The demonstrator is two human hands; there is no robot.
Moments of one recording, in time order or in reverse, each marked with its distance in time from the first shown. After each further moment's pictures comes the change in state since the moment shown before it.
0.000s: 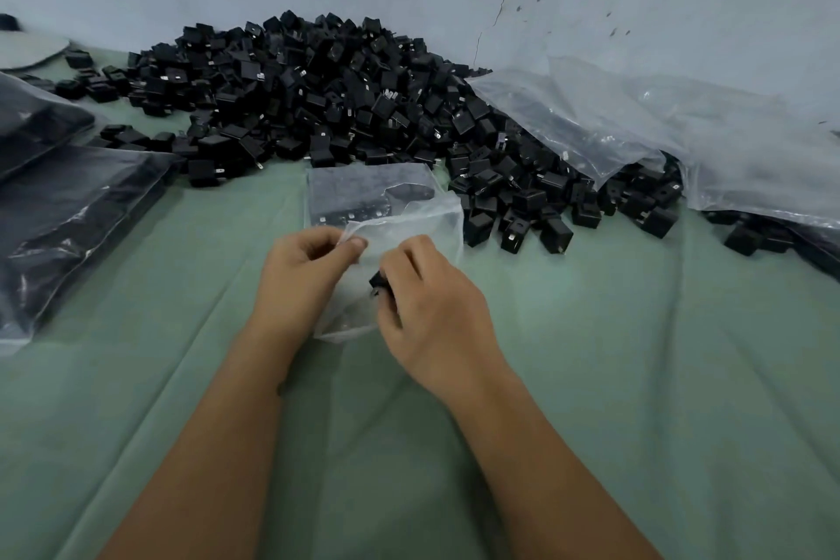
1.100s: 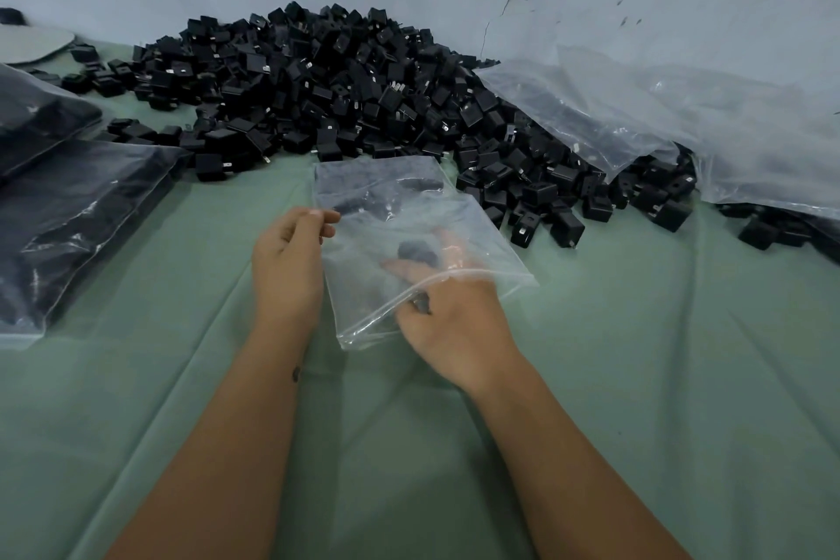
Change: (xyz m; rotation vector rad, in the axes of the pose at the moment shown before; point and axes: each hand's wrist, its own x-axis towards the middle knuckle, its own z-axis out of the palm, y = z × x) left_hand 0.005 0.003 0.002 -0.126 0.334 -0.096; right_hand -0.001 0.013 0.005 0.157 -0.399 0.369
